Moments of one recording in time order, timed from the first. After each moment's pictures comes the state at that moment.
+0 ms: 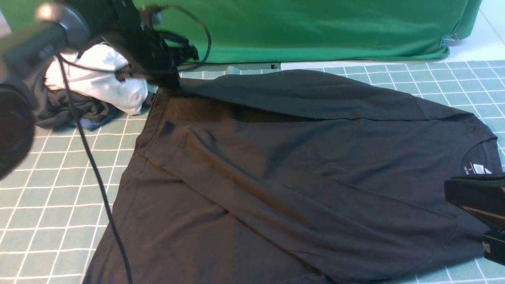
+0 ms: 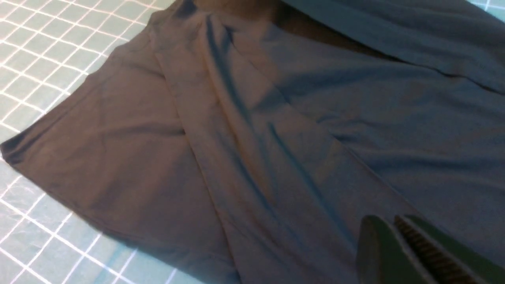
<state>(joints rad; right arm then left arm) 0.61 0.73 -0.65 0.12 0.54 0.10 -0.07 2.20 -1.96 -0.22 0.93 -0.14</state>
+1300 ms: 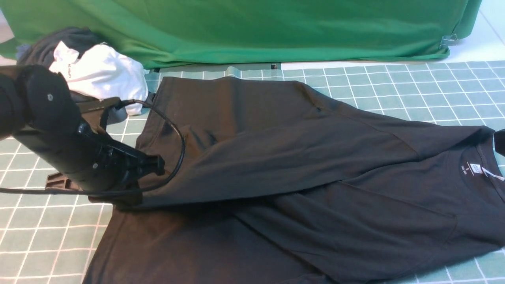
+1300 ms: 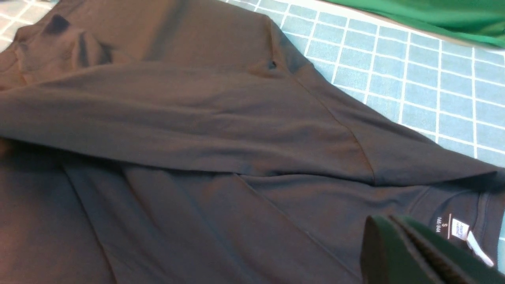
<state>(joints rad) 0.61 0.78 -0.80 -0.26 0.70 0.36 -0.14 1.52 -0.95 -0.17 0.85 -0.18</state>
